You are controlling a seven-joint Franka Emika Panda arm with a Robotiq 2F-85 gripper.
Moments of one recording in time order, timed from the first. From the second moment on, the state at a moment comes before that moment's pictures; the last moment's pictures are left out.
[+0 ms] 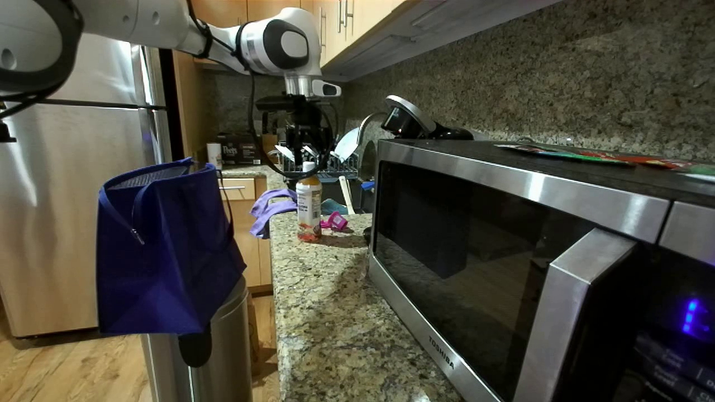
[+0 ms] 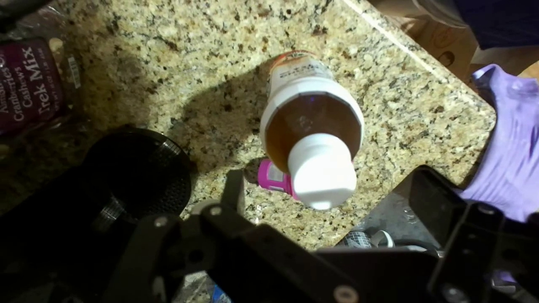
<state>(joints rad) 0.18 0.89 0.02 -0.70 -0.06 1.69 0.12</state>
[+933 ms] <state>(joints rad) 0.17 0.89 0.02 -0.70 -0.06 1.66 0.13</state>
